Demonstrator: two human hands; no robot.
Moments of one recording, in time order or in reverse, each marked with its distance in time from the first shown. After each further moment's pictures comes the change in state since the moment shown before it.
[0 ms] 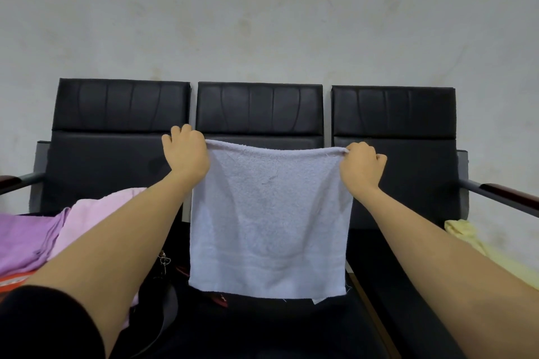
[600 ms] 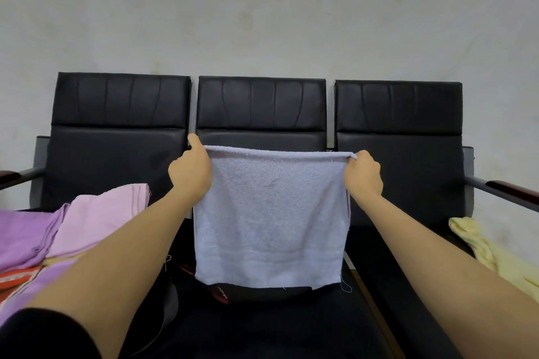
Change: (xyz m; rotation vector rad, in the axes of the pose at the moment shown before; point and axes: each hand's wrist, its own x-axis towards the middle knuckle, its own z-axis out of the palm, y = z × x) left_hand -0.028 -0.001 0.022 -0.154 -0.103 -0.070; right_hand -0.012 0.006 0.018 0.375 -0.168 0.266
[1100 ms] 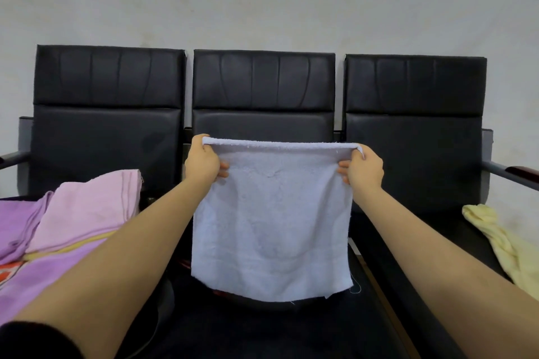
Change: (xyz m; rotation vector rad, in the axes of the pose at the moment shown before) left_hand 0.010 0.008 0.050 -0.915 -0.226 -0.345; right_hand 0.009 0.018 0.051 0.586 -0.022 0.177
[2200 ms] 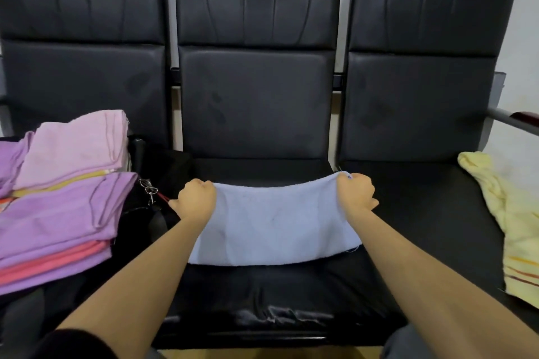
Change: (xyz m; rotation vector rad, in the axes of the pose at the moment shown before) left_hand -0.082 -0.148 0.024 0.583 0.041 -0.229; right_hand -0.056 0.130 -0.024 -0.555 0.024 0.290
